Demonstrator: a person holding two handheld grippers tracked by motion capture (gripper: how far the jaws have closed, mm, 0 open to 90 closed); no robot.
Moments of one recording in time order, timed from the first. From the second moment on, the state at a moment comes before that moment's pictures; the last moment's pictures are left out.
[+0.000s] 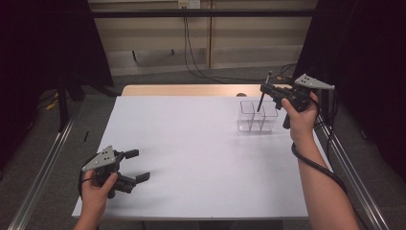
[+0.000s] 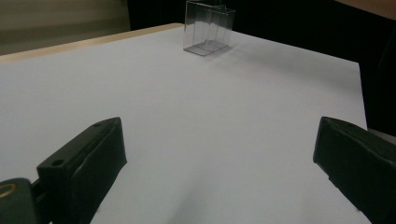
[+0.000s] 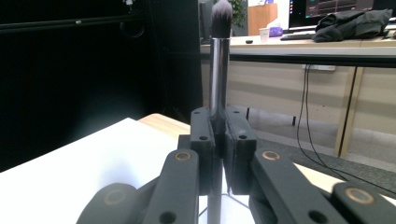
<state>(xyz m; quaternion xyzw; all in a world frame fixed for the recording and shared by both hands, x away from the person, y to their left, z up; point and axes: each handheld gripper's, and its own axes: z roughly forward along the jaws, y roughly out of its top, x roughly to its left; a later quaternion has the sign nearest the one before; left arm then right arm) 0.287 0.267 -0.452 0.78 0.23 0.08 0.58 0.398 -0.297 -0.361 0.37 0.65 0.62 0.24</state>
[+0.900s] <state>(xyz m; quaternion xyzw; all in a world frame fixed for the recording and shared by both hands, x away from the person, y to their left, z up) 0.286 0.266 -0.453 0.78 0.22 0.08 0.58 0.411 -0.294 -0.368 0.40 0.64 0.60 0.26</state>
